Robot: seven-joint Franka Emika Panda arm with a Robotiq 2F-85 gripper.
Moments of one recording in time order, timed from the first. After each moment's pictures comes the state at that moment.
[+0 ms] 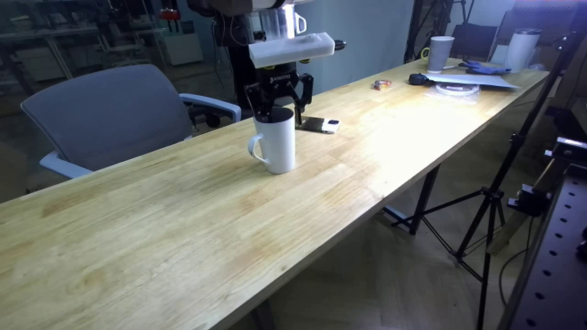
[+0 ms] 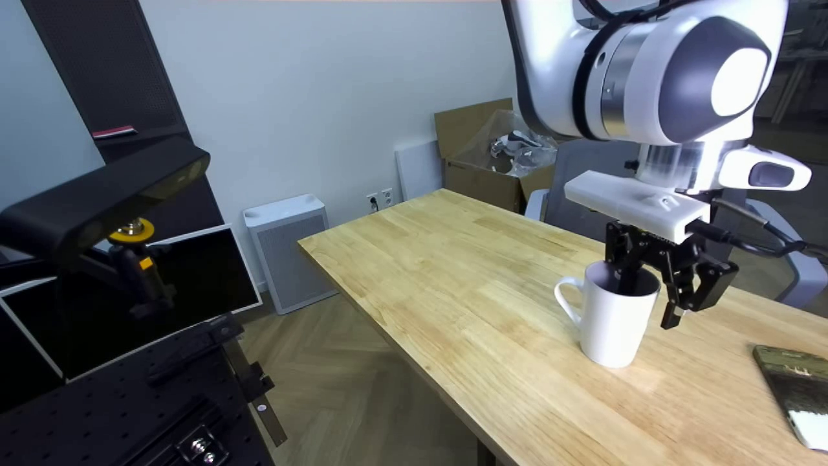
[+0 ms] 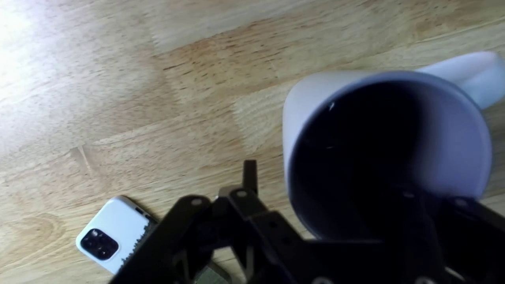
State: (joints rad) arm -0.04 0.71 -0.11 -1.92 0.07 2.60 0.20
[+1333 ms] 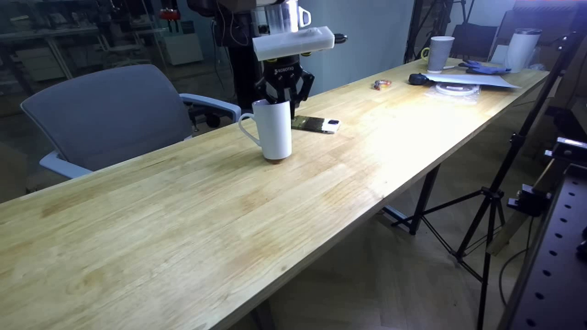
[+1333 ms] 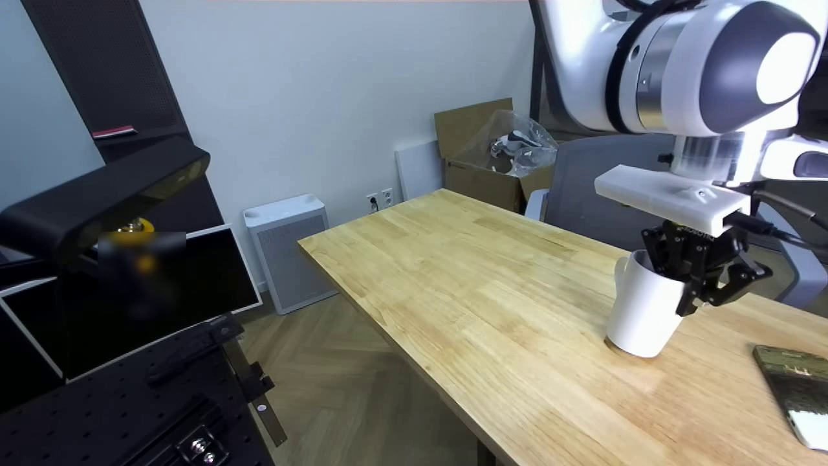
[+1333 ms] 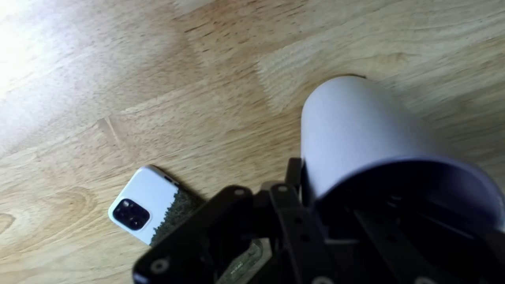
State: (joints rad) arm -0.03 0.74 -0.16 -1.83 0.08 2.57 0.23
